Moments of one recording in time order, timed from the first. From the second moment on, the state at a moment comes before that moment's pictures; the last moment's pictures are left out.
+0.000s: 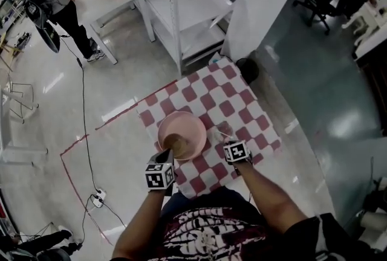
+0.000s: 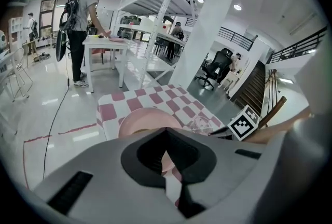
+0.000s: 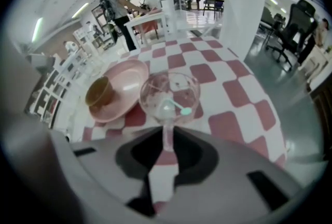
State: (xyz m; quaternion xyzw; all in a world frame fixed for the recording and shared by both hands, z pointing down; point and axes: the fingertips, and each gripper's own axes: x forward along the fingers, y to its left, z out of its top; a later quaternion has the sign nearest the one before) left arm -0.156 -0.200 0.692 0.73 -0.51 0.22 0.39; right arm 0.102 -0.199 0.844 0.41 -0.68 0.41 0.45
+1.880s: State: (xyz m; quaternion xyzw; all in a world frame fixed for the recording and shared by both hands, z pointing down) left arm -0.148 -0.163 0.733 0.68 -0.49 0.22 0.49; right arm 0.062 -0.224 0.801 0.41 -0.74 0.32 0.43
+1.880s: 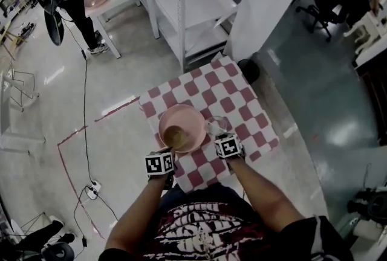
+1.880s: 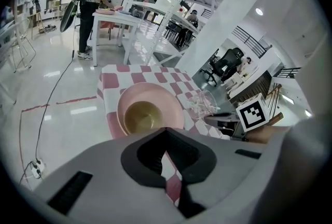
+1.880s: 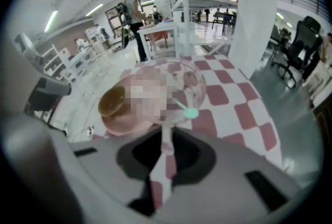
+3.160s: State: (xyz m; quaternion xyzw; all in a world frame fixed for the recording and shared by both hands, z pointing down) left arm -0.242 -0.124 0.747 0.65 -0.52 0.22 0.52; right arm -0.038 -0.230 0.849 0.35 -0.71 0.37 0.48
